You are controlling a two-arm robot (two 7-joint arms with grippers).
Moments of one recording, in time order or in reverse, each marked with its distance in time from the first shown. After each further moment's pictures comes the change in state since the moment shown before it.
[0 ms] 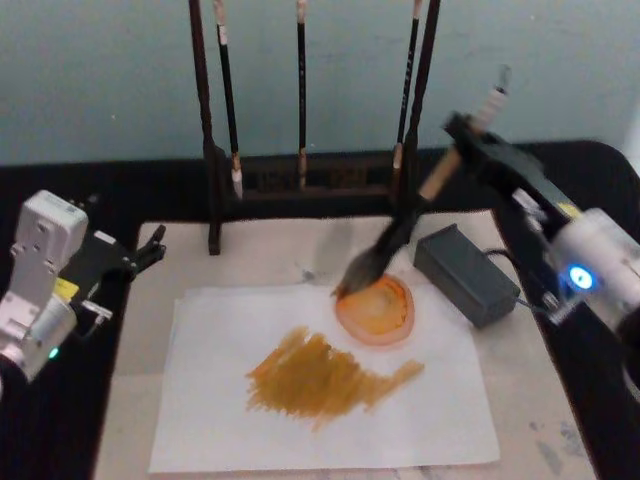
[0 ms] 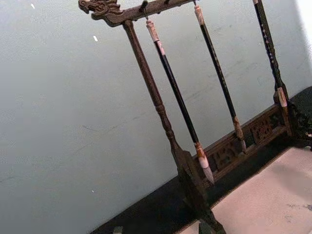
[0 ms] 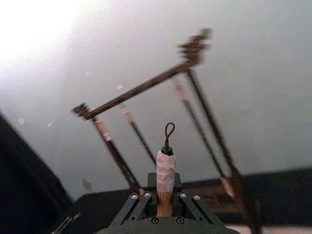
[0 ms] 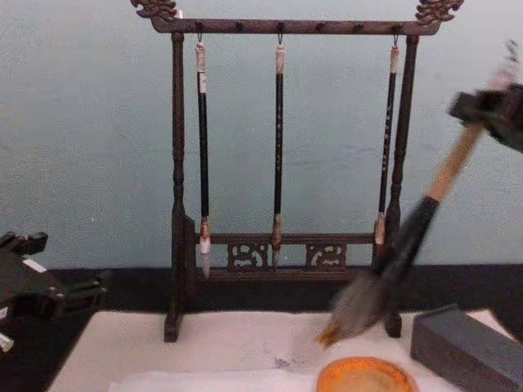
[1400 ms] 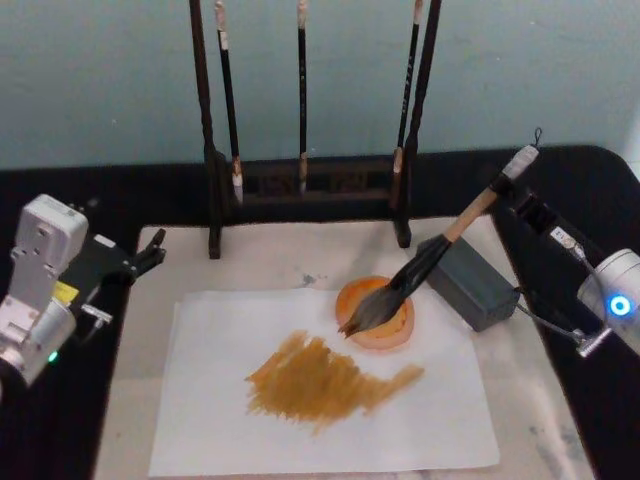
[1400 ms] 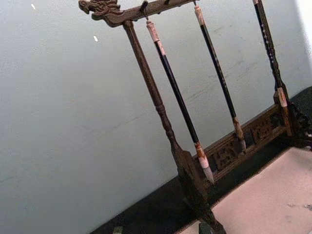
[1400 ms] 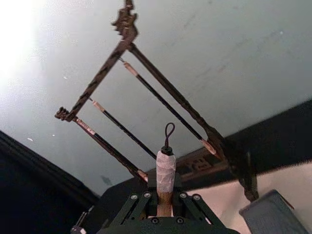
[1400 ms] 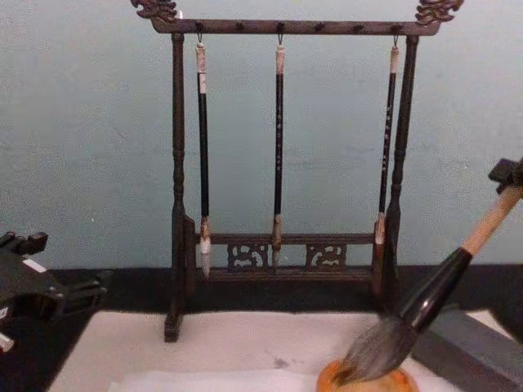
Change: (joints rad) left arm 0.000 0.000 0.000 0.000 0.000 0.000 0.000; right arm -0.039 0.033 0.086 0.085 0.291 0.112 0.012
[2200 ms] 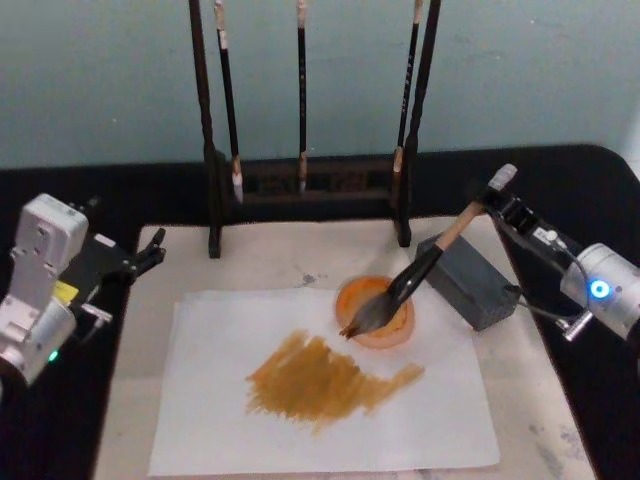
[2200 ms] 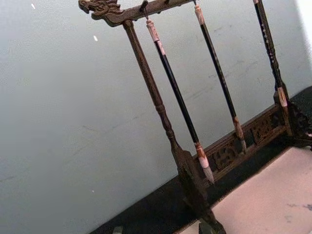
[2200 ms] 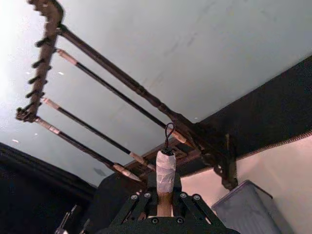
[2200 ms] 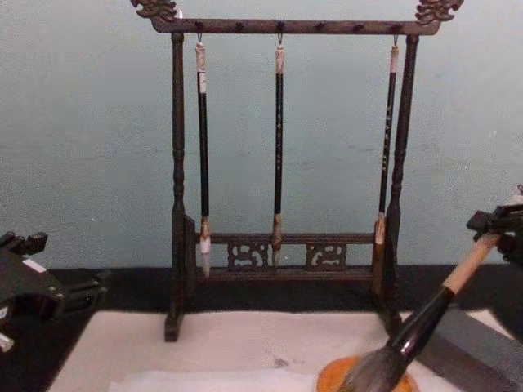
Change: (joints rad) left arm 0.000 0.000 0.000 0.000 0.000 0.000 0.000; right arm 0.172 0.036 -0.064 0.293 0.105 0.055 0.042
